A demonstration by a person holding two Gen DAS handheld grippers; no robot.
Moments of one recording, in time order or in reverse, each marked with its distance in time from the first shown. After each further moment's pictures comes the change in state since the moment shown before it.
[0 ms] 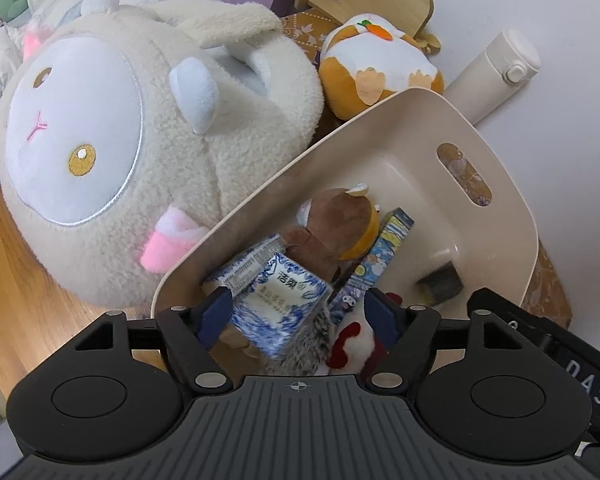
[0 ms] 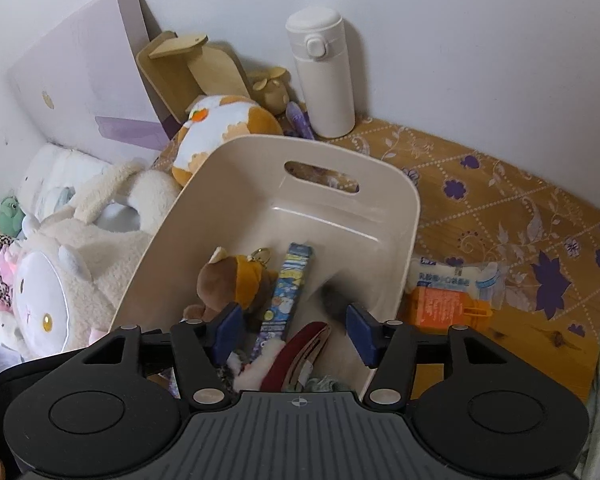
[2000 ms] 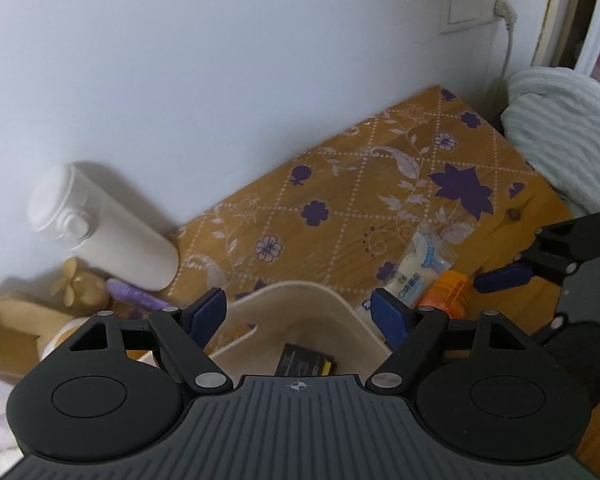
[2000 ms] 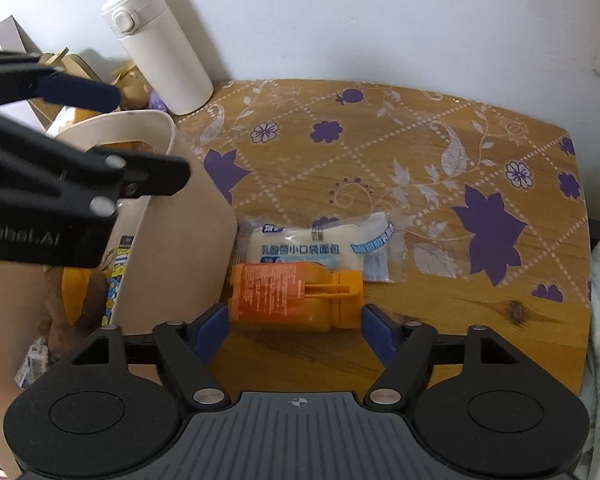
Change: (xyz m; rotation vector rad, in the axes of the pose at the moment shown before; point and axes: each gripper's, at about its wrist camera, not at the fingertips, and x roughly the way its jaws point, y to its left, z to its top) left arm 0.058 -0.229 -0.010 1.442 -0.153 -0.180; right arm 0.071 -0.136 -0.024 0.170 0.001 -0.060
